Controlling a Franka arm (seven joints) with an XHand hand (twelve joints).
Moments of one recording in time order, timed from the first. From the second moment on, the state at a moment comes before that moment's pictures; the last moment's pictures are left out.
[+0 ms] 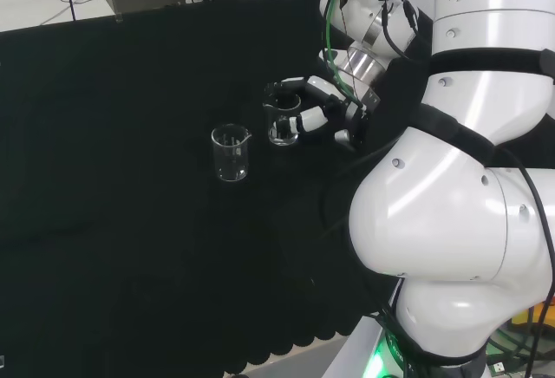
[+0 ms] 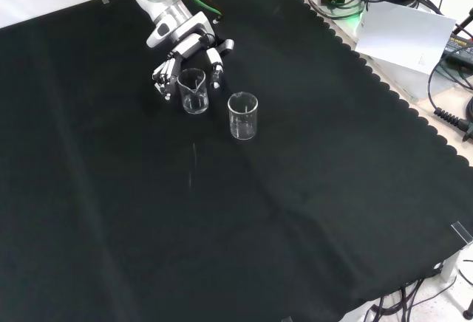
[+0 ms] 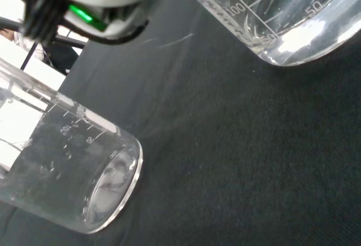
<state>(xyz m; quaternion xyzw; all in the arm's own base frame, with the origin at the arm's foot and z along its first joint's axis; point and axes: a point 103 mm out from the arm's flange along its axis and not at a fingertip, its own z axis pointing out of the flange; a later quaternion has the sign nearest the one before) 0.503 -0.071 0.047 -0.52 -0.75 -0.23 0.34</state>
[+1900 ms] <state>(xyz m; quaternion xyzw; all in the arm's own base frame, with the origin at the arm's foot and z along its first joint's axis) 0.513 -0.065 0.083 -0.57 -0.71 -0.32 0.25</state>
